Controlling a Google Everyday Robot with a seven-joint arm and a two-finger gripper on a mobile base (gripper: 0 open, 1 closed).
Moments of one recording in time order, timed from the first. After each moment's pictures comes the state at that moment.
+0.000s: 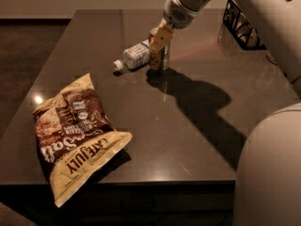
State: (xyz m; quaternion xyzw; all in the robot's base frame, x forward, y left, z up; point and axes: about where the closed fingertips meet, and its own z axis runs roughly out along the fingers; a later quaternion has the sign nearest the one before) arm 0.695 -0.055 0.940 -0.55 0.78 0.08 0.28
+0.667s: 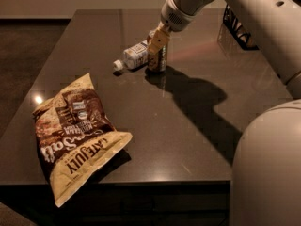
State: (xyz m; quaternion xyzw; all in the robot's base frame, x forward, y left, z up) arm 0.708 -0.050 0.928 -0.54 0.79 0.08 0.29
